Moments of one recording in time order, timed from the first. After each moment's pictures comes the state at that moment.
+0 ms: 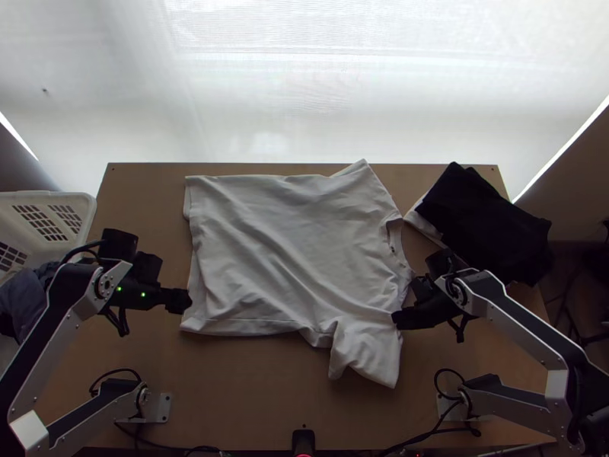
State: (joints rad) left arm -0.04 1.12 0.90 -1.06 0.25 0.09; right arm 0.28 1.31 0.67 -0.83 -0.41 0.10
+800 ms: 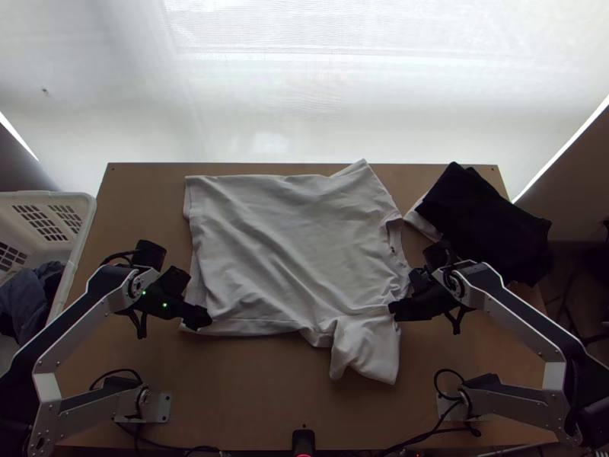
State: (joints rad) left arm -0.10 1.29 0.74 -0.89 0.39 0.27; right arm 0.29 1.35 0.73 -0.83 -0.40 0.15
